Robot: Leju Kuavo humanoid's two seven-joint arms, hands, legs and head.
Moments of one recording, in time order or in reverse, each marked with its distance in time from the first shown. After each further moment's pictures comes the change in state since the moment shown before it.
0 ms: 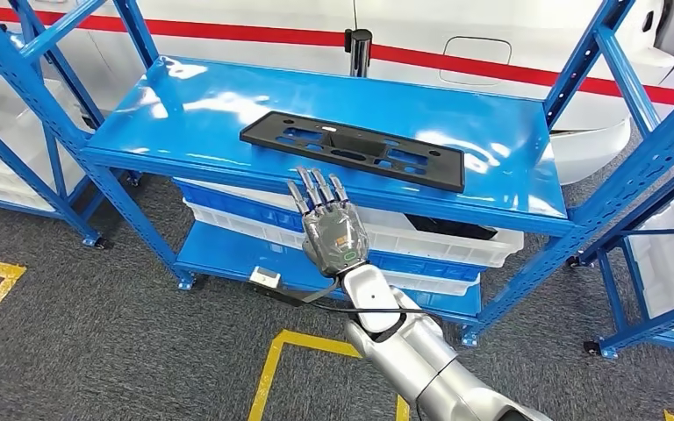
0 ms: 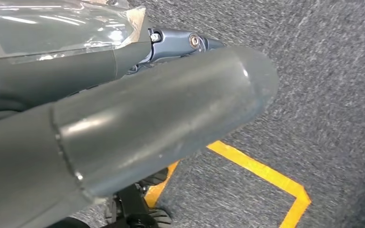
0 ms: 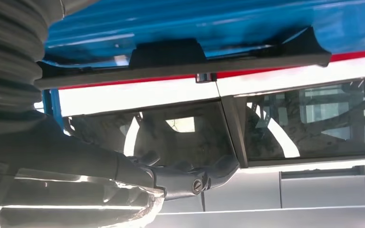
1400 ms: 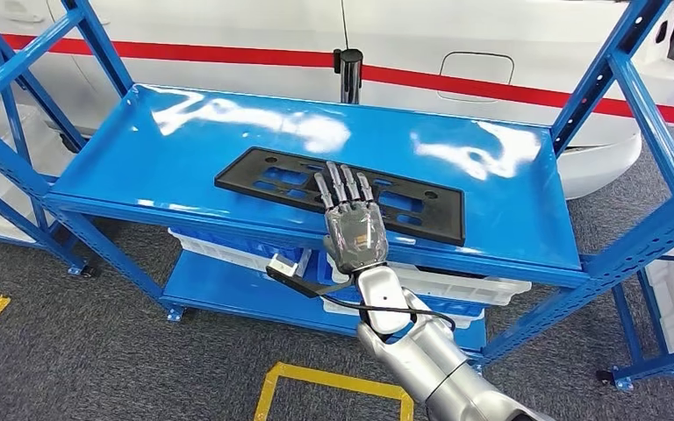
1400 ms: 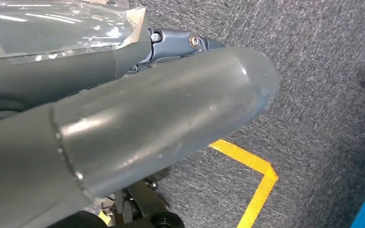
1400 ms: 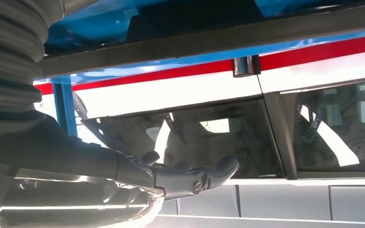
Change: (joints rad) left arm -0.004 -0.008 0.015 -0.001 -0.032 -0.005 -0.006; right arm 0.028 -0.033 -0.028 -0.030 0.048 -0.006 0.126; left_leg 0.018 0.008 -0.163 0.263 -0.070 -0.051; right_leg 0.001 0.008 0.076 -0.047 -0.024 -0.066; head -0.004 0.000
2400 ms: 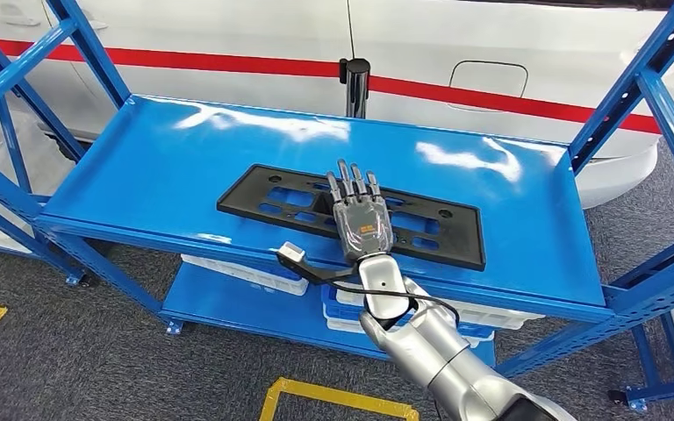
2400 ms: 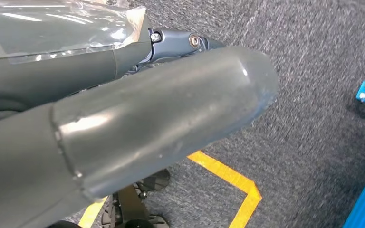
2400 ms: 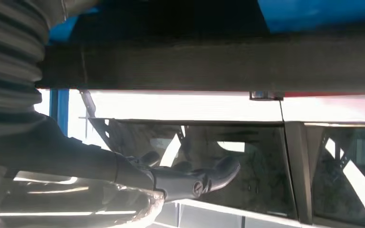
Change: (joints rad) left arm -0.001 -0.004 0.044 0.000 -0.013 0.064 -0.005; right arm -0.070 -0.020 0.023 0.075 0.000 0.152 0.092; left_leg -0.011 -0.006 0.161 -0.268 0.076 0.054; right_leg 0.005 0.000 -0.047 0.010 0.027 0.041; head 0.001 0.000
